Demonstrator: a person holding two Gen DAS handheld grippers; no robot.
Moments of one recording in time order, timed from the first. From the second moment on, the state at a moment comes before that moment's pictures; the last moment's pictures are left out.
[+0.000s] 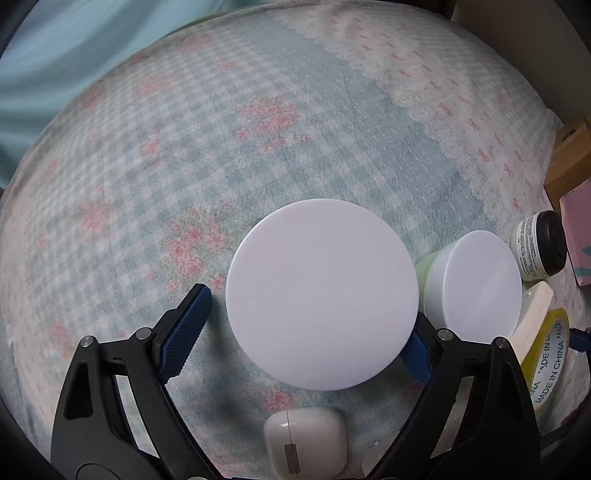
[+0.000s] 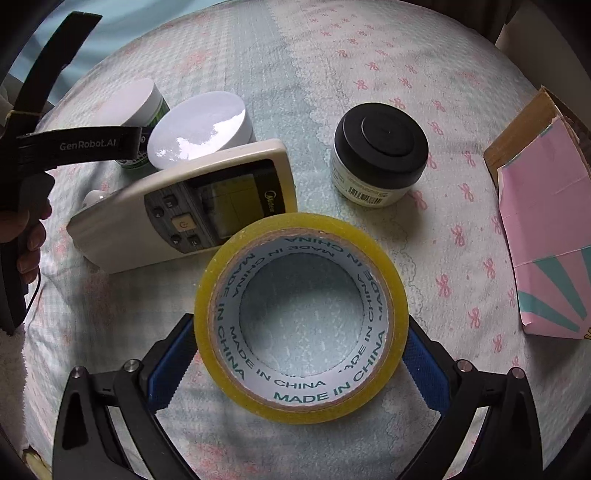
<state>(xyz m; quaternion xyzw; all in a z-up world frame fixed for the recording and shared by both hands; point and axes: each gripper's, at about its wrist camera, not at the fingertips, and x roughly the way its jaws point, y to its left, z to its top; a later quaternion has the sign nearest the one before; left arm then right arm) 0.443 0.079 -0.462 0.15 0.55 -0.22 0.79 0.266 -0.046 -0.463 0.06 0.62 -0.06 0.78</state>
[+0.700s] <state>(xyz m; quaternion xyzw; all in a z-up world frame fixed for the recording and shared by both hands) 0.426 0.093 -0.418 0.13 0.51 -0.23 0.82 0.272 -0.052 -0.447 0.09 0.61 -0.06 0.78</state>
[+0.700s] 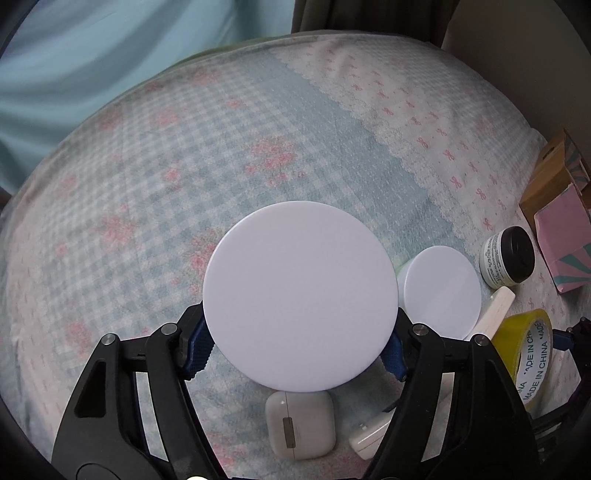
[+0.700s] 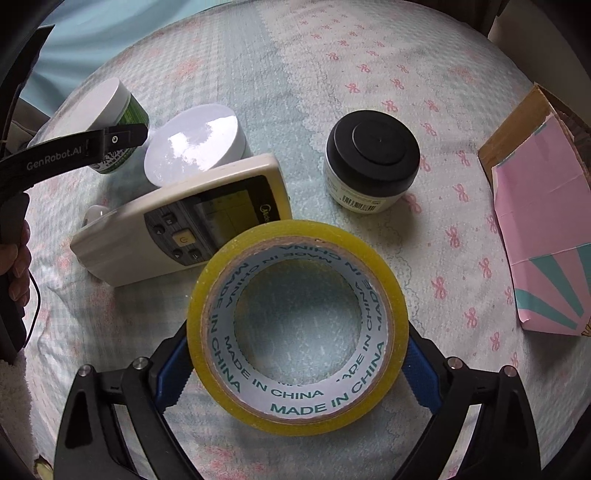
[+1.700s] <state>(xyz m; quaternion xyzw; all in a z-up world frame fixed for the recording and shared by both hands) 0.276 0.093 -0.140 0.11 0.42 -0.22 0.87 0.196 -0.101 -0.177 0.09 0.49 -0.03 0.87</state>
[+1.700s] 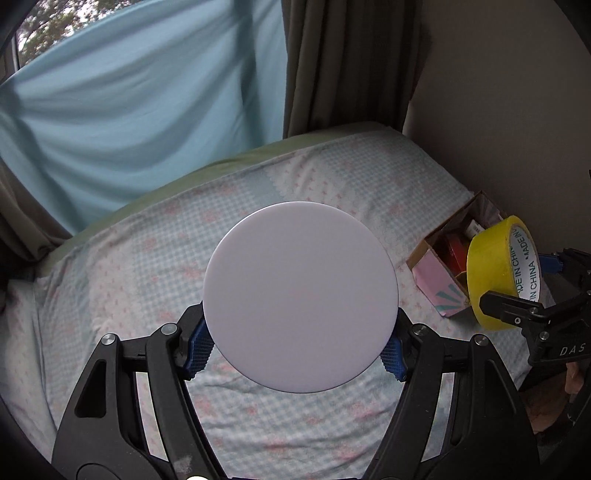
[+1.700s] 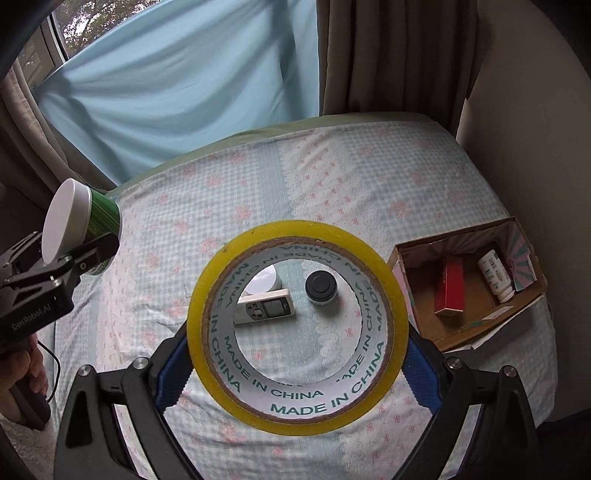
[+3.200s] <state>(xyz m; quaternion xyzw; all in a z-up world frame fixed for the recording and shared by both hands) 0.249 -0.287 -0.316 0.10 0.59 -0.19 0.78 0.236 -0.456 -0.274 -0.03 0.58 0.01 0.82</state>
